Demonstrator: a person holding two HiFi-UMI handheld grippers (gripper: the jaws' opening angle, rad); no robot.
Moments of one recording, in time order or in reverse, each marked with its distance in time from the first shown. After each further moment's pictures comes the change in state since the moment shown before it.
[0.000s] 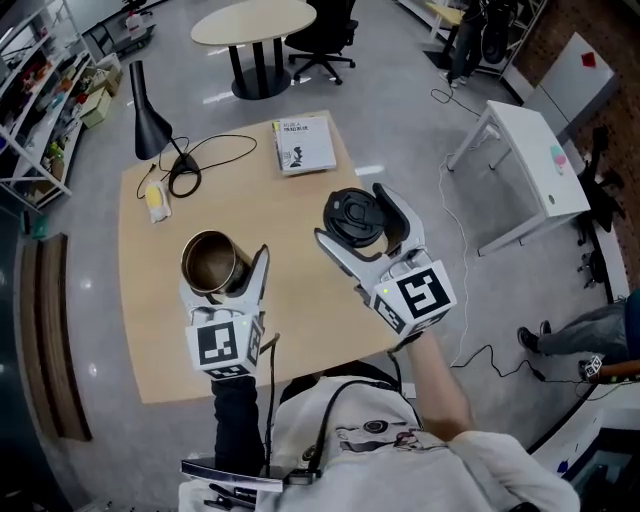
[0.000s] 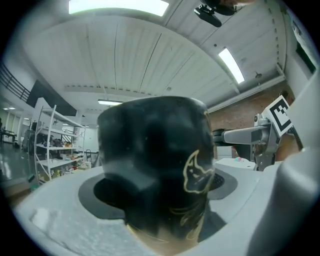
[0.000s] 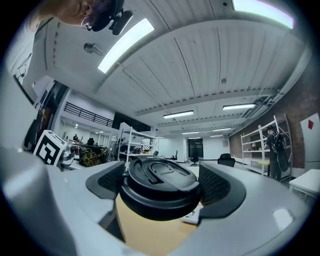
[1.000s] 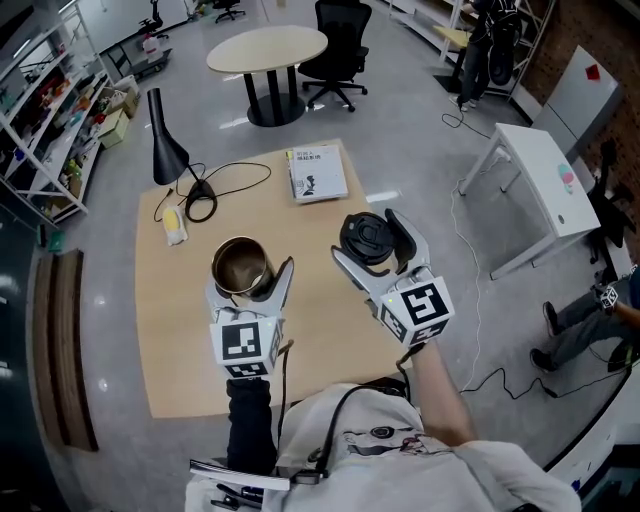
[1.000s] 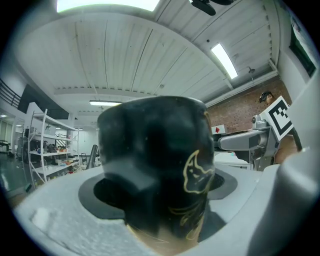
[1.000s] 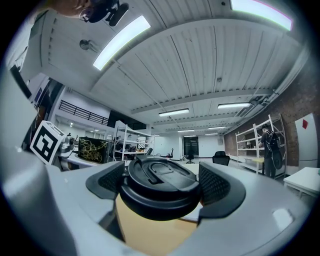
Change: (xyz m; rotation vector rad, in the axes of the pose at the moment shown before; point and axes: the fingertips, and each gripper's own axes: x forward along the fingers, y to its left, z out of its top) left arm 0.032 -0.021 0.005 0.060 0.026 -0.059; right arm 0.005 -0.027 -0.023 0.011 0.041 -0.048
